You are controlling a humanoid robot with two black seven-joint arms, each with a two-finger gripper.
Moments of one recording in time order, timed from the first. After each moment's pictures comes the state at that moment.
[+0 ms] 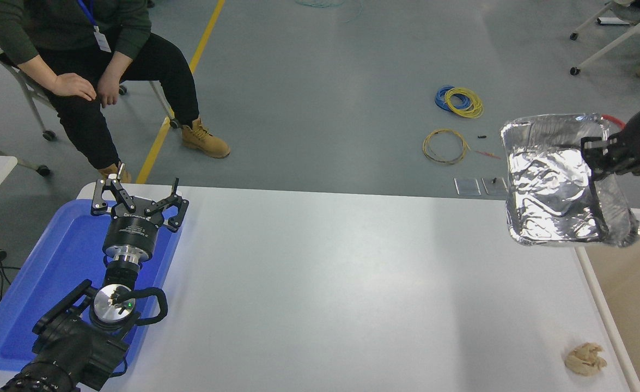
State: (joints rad) left arm -0.50 0.13 -1.12 -0.54 -0.09 -0.62 -0.36; right arm 2.04 -0.63 -1.42 1.14 -0.25 0.47 -0.10
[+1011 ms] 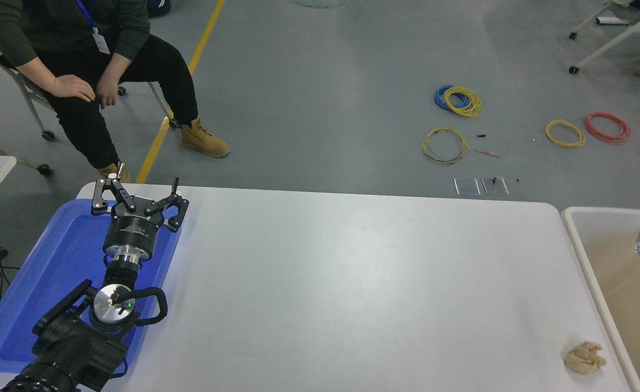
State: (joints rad) left arm -0.50 0.13 -1.12 -0.54 -0.09 -0.62 -0.36; right arm 1.06 -0.67 -1.08 0.23 -0.20 0.23 -0.10
